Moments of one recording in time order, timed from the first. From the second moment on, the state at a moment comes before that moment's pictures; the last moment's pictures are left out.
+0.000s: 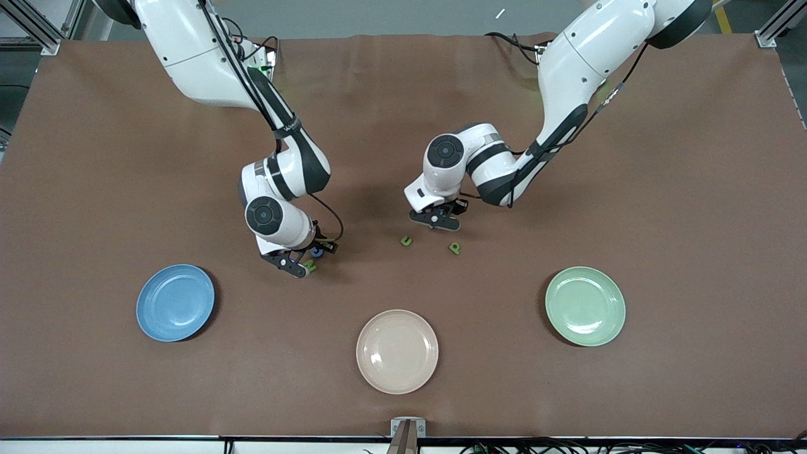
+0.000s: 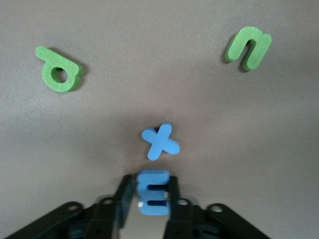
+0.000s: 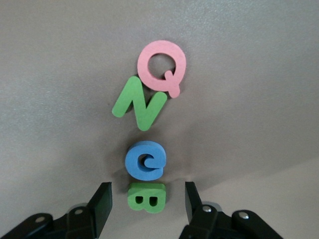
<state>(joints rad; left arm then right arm) -0.24 0.71 -0.58 -1.87 0.52 2.38 -0.84 0.48 0.61 -0.01 -1.86 0.20 2.34 0.79</state>
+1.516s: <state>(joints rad) 0.25 0.70 -0.53 -1.63 0.52 2.19 -0.57 0.37 0.56 -0.01 -1.76 0.20 2.21 0.57</state>
